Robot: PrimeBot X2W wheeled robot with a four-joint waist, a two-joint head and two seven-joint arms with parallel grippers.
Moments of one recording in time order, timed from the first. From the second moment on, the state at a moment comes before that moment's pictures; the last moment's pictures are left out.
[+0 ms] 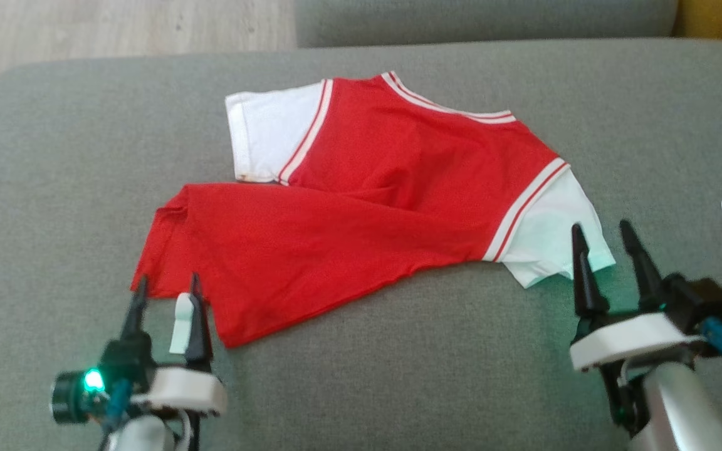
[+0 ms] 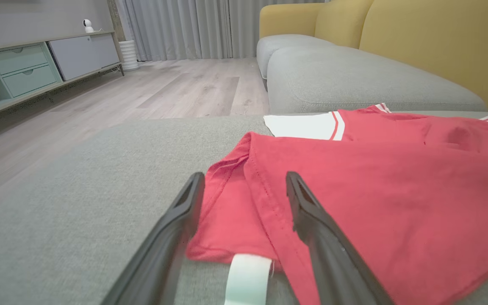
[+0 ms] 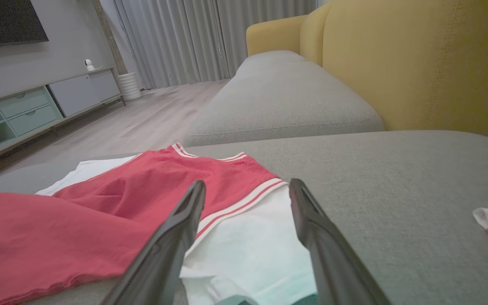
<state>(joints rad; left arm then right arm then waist) -0.15 0.05 -0.05 0.43 -0.08 0.01 -0.26 -0.17 -0.09 0.05 0.37 0.19 0.13 -0.26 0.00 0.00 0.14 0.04</state>
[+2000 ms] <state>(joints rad) -0.21 0.05 -0.32 0.69 -0.46 -0.11 -0.27 -0.30 -0.11 -0.05 0.67 0.14 0.13 -0.25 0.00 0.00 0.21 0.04</state>
